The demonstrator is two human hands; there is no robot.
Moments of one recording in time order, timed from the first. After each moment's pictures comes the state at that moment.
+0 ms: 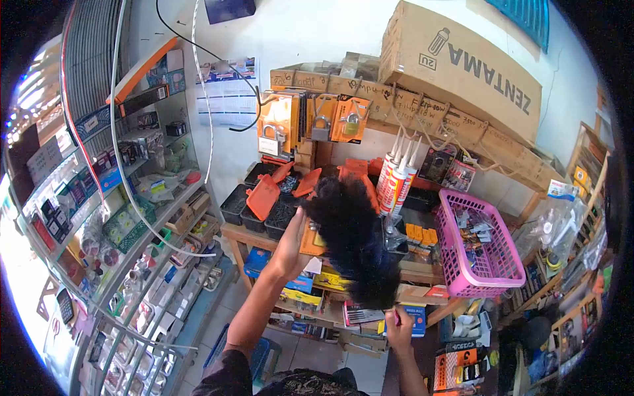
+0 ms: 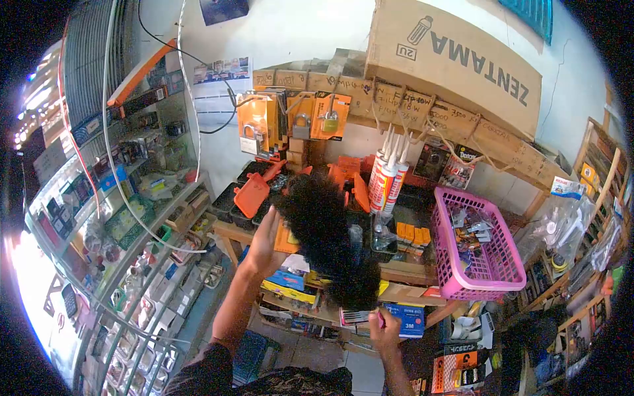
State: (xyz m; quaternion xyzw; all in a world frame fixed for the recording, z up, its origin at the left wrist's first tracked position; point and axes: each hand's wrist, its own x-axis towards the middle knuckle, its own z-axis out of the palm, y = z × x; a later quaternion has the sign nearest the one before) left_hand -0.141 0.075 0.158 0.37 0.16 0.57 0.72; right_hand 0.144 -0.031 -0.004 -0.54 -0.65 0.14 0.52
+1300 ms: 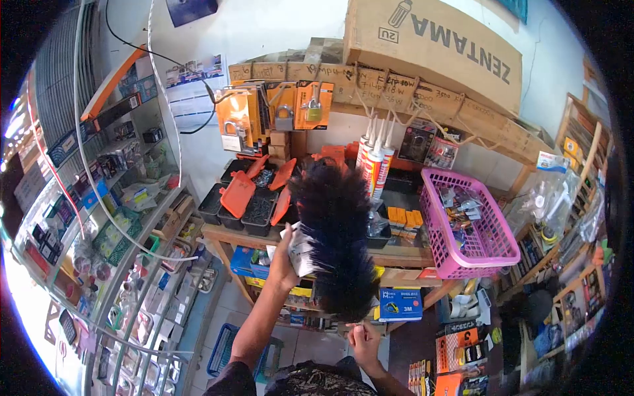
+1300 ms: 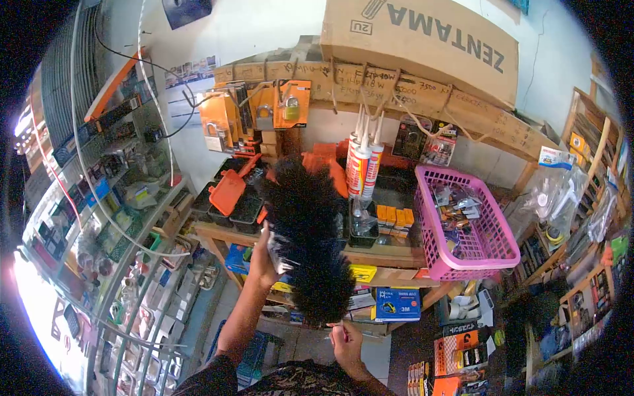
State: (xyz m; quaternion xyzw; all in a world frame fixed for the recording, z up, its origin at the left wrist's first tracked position) left_hand -0.110 0.095 0.069 0.23 0.17 0.56 0.77; right_hand 0.082 -0.087 -0.030 -0.46 -0.48 0.43 0.60
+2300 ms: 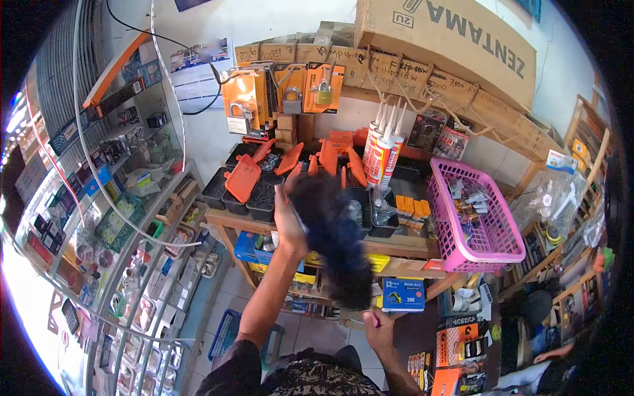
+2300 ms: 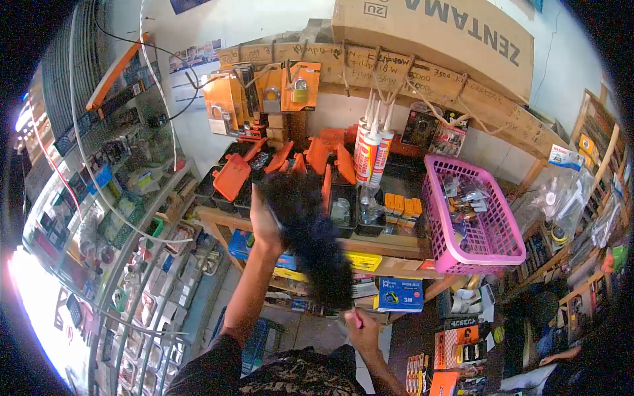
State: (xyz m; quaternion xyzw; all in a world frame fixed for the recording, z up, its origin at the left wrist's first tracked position) left_hand -0.093 0.125 0.117 0.26 0.03 0.69 0.68; right_hand 0.117 -0.077 -0.039 -0.57 -0.60 0.23 0.52
